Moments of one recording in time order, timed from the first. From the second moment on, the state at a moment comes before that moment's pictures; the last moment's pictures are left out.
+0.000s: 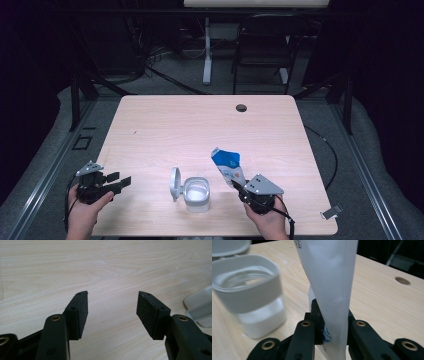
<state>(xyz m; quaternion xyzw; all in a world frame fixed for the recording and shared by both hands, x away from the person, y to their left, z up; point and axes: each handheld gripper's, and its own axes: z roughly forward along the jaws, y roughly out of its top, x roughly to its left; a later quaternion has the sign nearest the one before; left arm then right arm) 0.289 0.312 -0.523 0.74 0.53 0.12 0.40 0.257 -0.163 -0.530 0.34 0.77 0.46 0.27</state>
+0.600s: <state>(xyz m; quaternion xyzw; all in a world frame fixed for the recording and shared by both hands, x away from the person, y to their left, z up) 0.290 0.309 -0.526 0.75 0.53 0.12 0.39 0.274 -0.209 -0.545 0.43 0.74 0.42 0.30</state>
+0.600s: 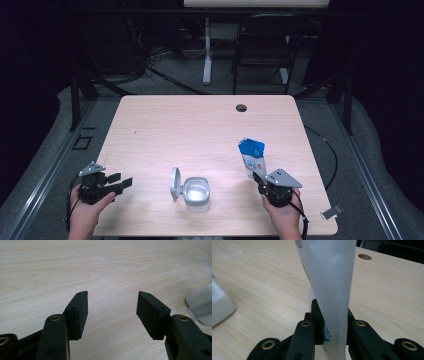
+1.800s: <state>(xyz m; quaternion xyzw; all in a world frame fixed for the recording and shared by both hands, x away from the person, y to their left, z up) 0.290 0.308 -0.527 0.75 0.53 0.12 0.39 0.284 -0.214 -0.564 0.44 0.75 0.39 0.29</state>
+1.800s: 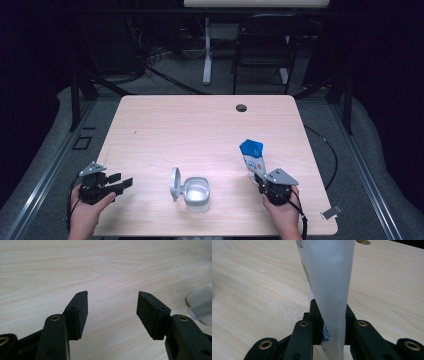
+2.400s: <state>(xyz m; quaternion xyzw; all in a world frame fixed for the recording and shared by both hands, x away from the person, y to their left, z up) 0.290 0.308 -0.526 0.75 0.52 0.12 0.39 0.276 -0.225 -0.562 0.44 0.74 0.41 0.29</state>
